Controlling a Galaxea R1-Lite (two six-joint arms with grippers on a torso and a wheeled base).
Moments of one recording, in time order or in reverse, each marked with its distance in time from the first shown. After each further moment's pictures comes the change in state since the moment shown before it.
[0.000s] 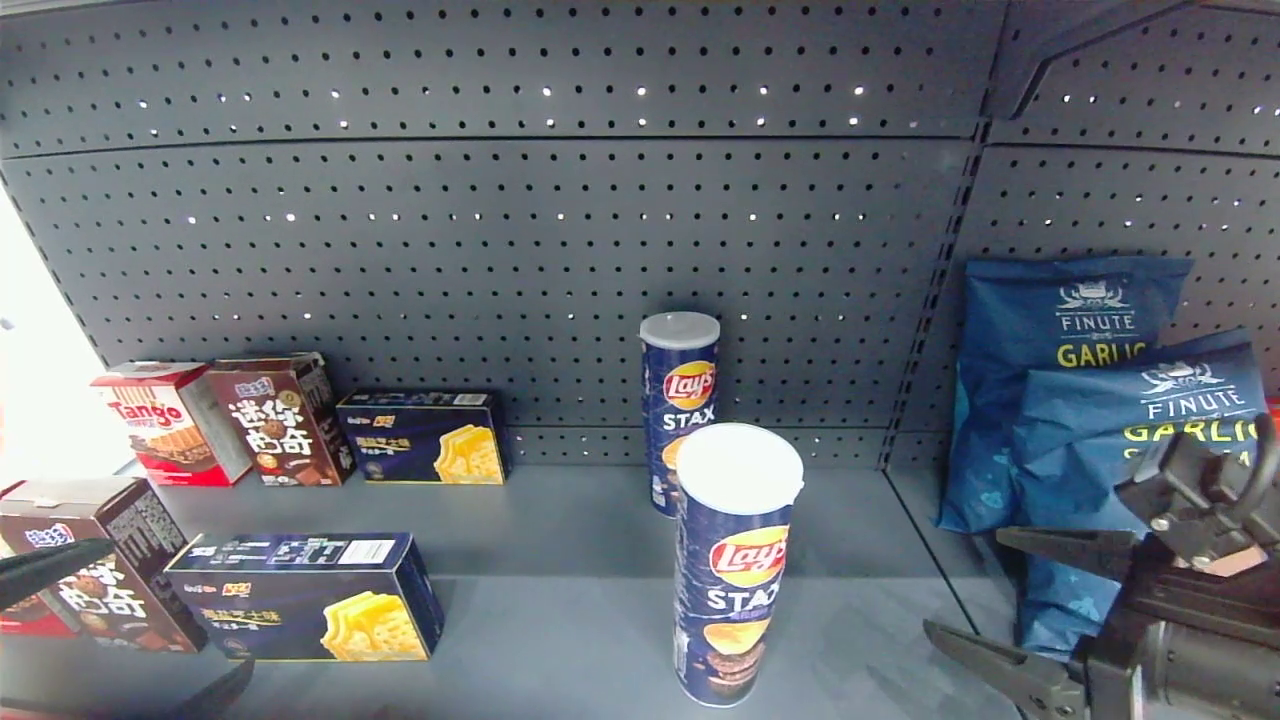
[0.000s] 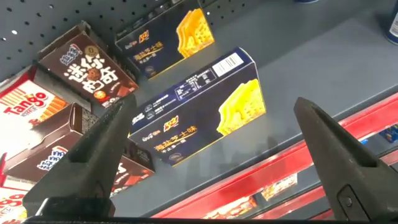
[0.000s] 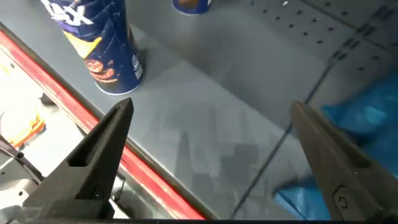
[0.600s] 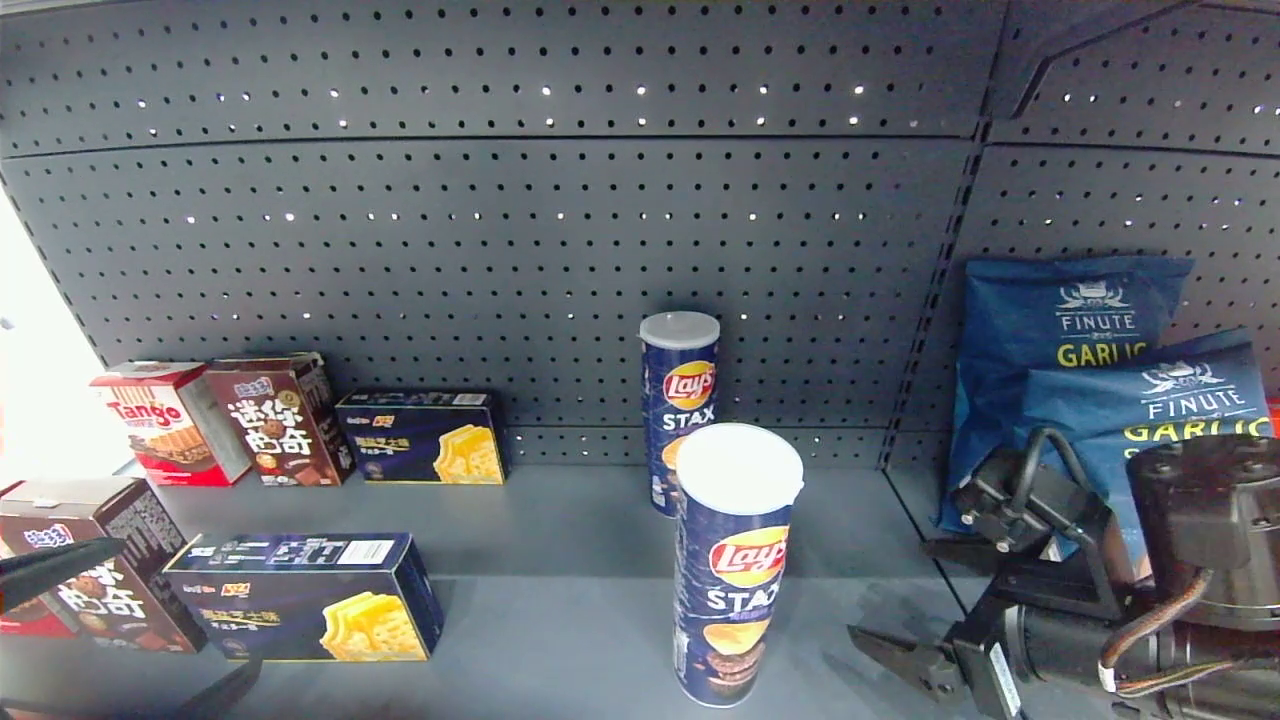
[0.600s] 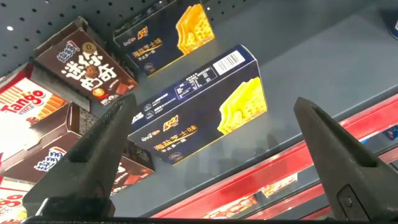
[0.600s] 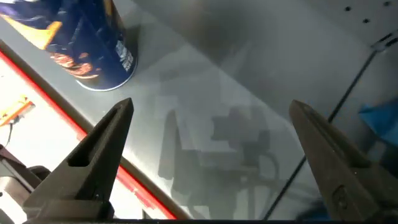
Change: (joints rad) left arm 0.004 0.022 -0.004 0.000 0.001 -0.001; right arm 0.033 0.226 -0.074 -0.007 -0.034 -0.001
